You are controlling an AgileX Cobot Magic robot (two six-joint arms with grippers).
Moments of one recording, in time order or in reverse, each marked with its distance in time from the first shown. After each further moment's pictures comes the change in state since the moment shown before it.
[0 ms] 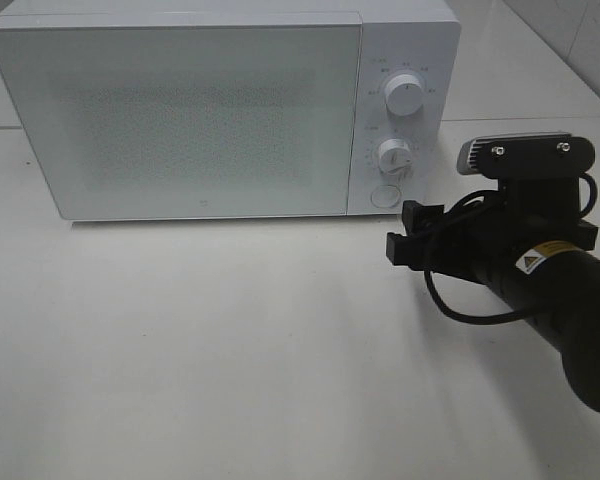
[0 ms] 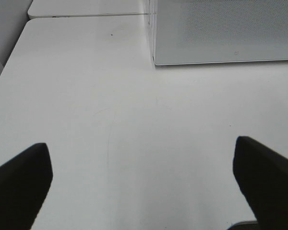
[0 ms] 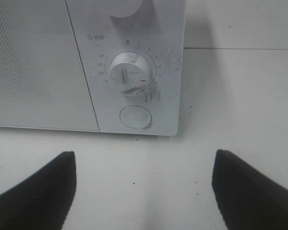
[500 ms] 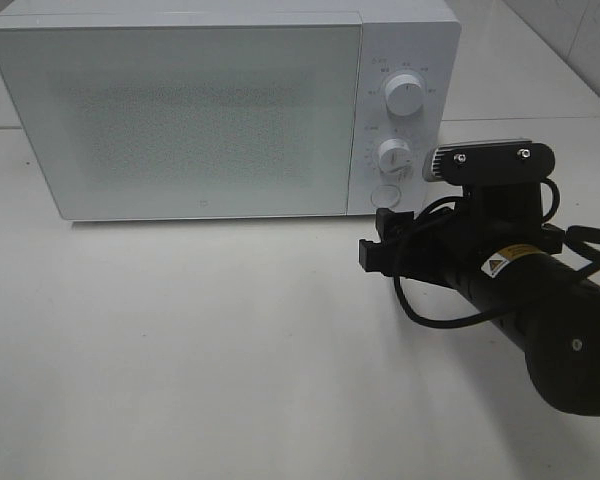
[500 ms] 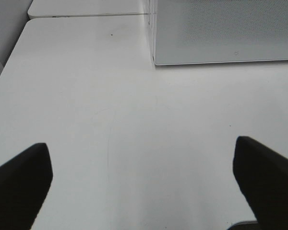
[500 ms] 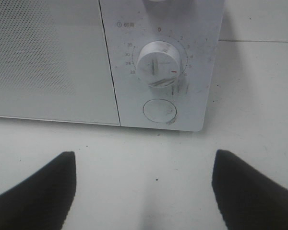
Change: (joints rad) left arm 0.000 0.000 0.000 0.000 0.000 0.000; right arm 0.041 0.053 -0.044 0.015 0.008 0.003
